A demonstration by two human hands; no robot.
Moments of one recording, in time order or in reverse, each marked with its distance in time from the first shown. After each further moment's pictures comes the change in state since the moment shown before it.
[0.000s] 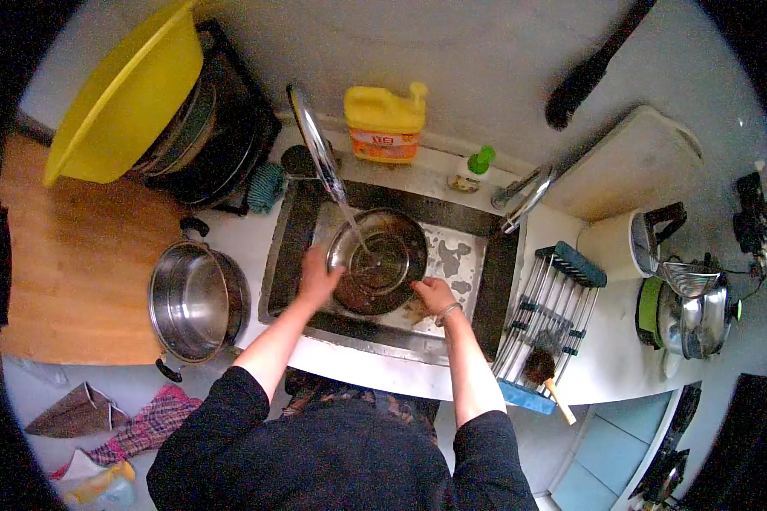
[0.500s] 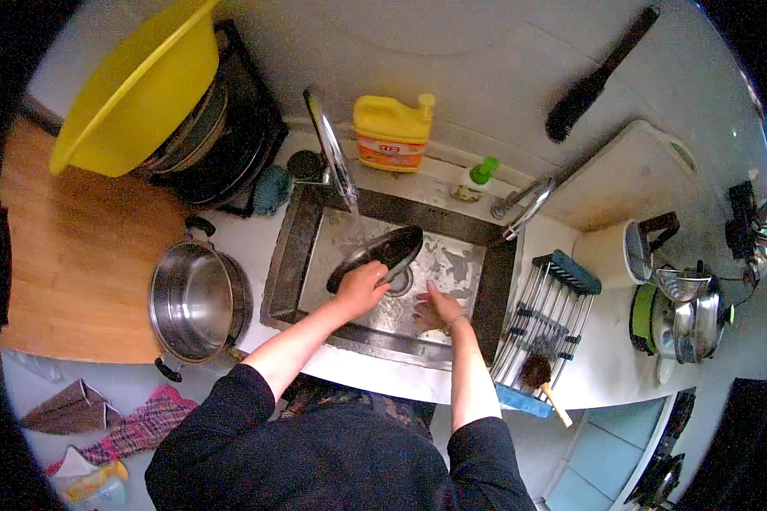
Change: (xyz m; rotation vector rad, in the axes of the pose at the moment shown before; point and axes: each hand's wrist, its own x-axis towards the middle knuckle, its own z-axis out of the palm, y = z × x) left_hand 0.011 0.108 -0.036 -0.208 -0.355 0.294; right_hand -0.013 0.009 -0.008 0.423 -0.116 0.285
